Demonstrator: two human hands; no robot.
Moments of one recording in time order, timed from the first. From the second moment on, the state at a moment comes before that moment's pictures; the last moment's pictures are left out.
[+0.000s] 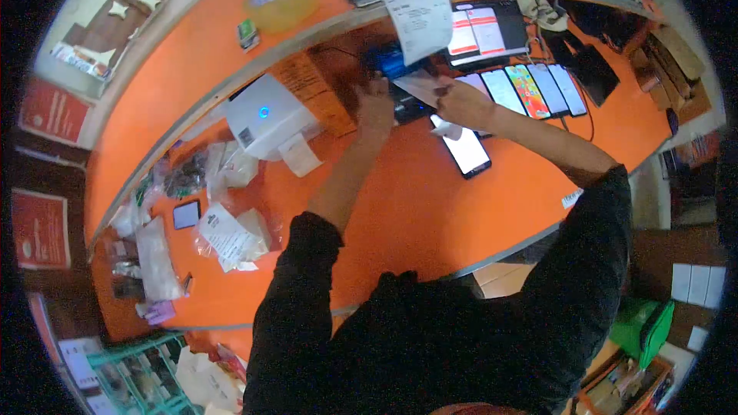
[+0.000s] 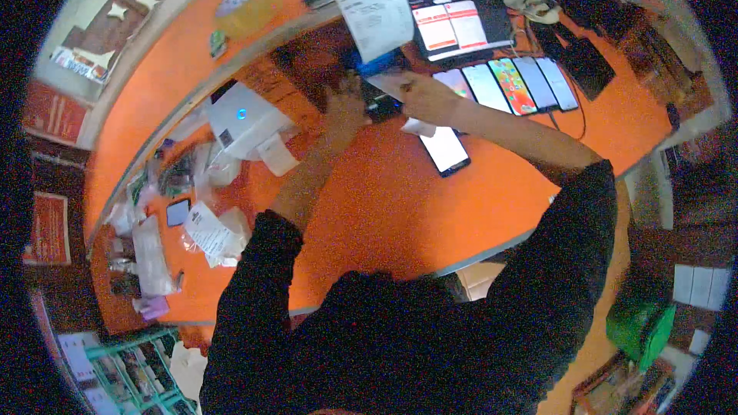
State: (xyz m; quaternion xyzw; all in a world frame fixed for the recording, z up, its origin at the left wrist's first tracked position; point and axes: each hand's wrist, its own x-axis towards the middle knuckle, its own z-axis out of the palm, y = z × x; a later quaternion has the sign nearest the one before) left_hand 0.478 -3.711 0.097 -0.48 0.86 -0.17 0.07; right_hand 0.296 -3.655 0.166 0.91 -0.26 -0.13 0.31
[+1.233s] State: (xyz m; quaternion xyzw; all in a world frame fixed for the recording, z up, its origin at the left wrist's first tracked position) left_hand 0.600 -3.169 0.280 -0.54 0.26 0.24 -0.76; right_hand 0.649 -3.354 0.351 0.58 0.22 0.14 -0.77
